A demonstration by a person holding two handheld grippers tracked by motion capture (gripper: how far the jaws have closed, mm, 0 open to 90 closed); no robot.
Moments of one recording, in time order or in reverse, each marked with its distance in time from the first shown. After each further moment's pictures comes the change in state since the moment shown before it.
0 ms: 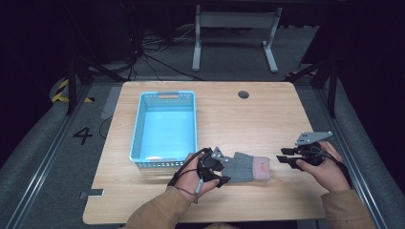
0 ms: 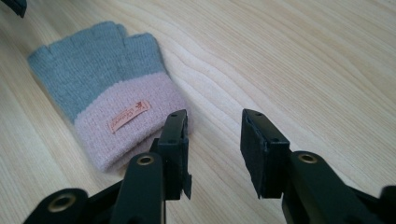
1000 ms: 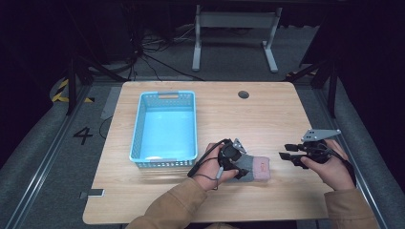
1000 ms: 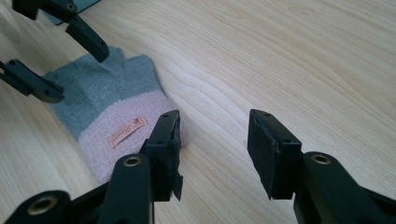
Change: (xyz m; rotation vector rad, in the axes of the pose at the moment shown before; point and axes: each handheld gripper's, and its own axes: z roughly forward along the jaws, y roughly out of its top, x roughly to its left) left arm 0.013 0.042 0.054 0.007 -0.033 0.044; right arm -0.006 0.000 -0.009 -0.065 -0.001 0.051
